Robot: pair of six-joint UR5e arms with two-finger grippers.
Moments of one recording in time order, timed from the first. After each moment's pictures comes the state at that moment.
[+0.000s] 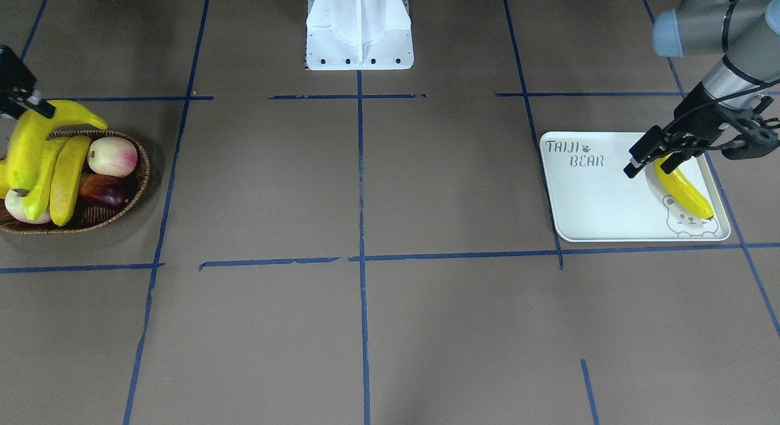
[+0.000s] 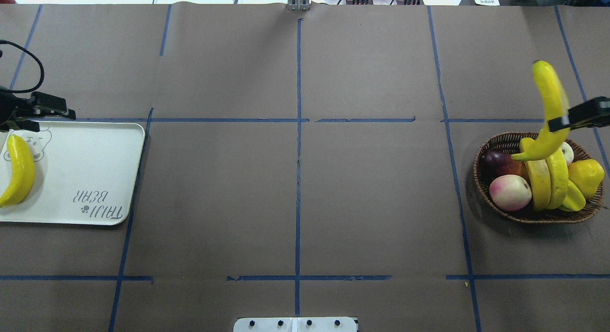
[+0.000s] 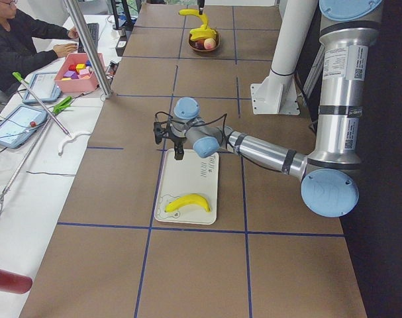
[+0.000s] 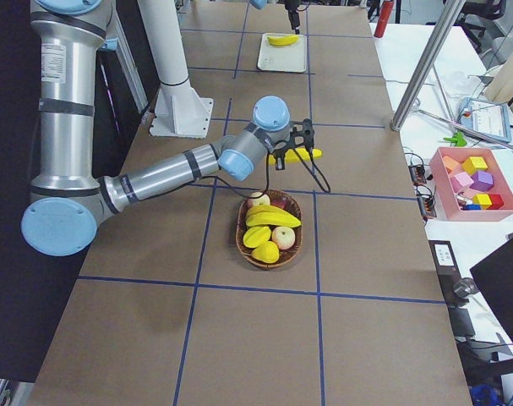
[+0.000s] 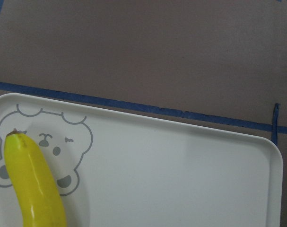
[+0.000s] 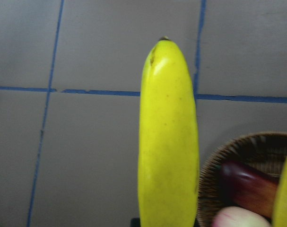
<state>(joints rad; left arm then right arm) -1.05 -1.62 -1.81 -2.20 -2.20 -1.22 1.16 -1.57 2.02 -1.06 2.51 0.90</state>
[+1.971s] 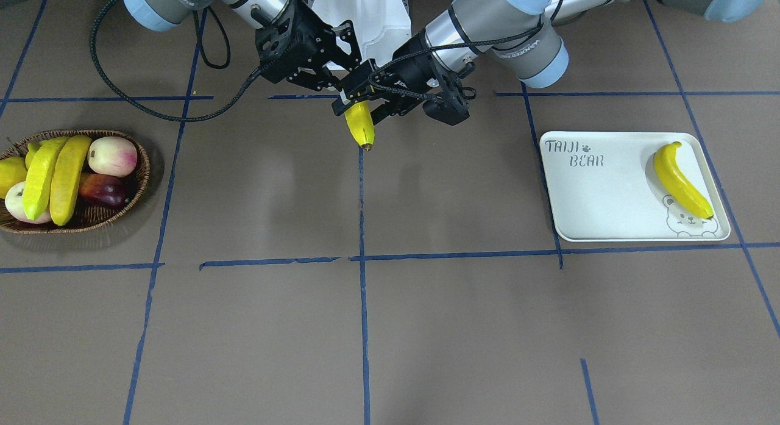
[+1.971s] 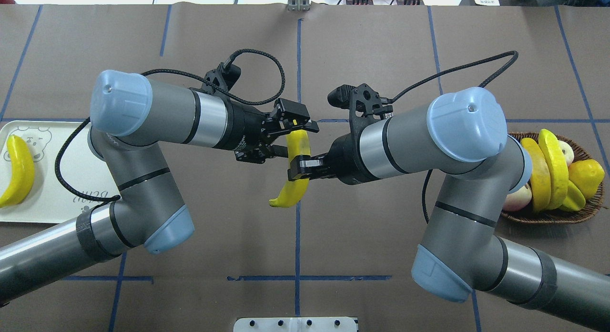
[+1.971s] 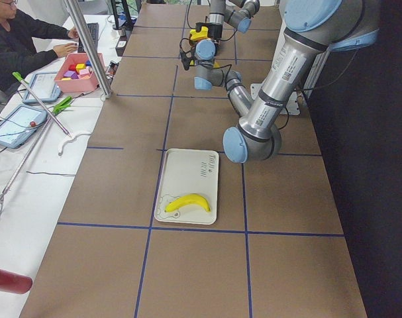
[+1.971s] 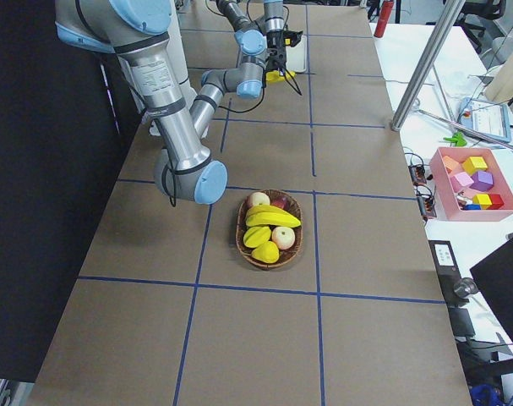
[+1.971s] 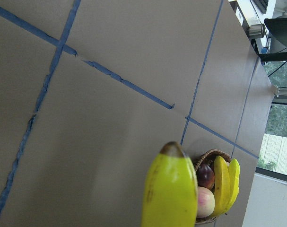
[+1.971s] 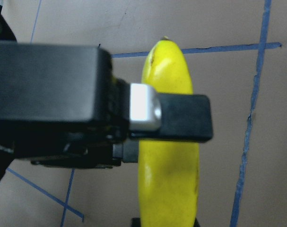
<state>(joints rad) -0.59 -2.18 -1.70 -2.47 -2.00 -1.88 0.53 -1.06 1.95 -1.07 1.99 1.29</state>
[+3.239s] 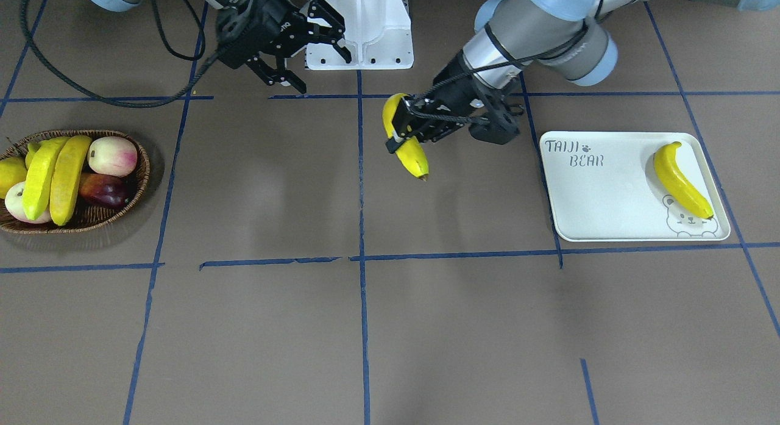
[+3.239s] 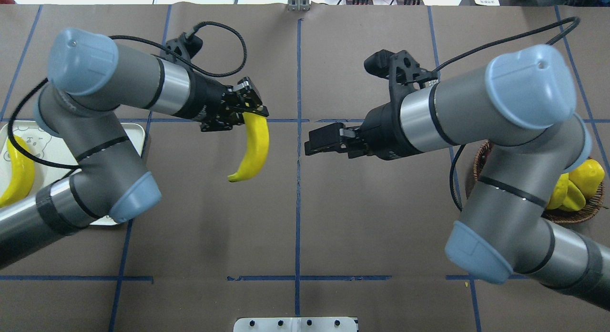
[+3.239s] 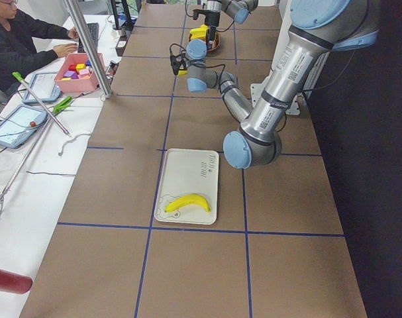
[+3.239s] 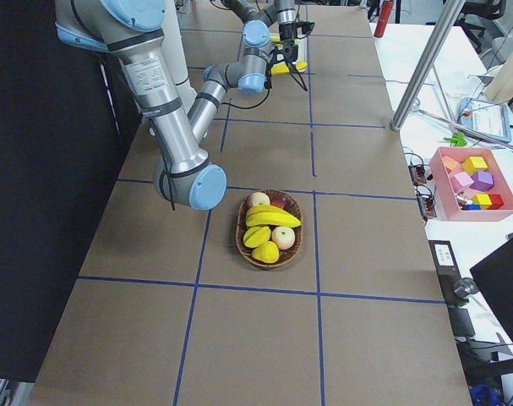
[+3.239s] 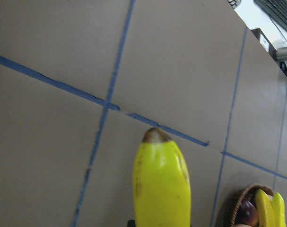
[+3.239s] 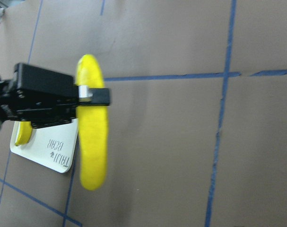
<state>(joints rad) -0.76 -2.07 -1.77 -2.23 -2.10 -1.71 0.67 -1.10 2.07 -1.21 2.09 1.29</state>
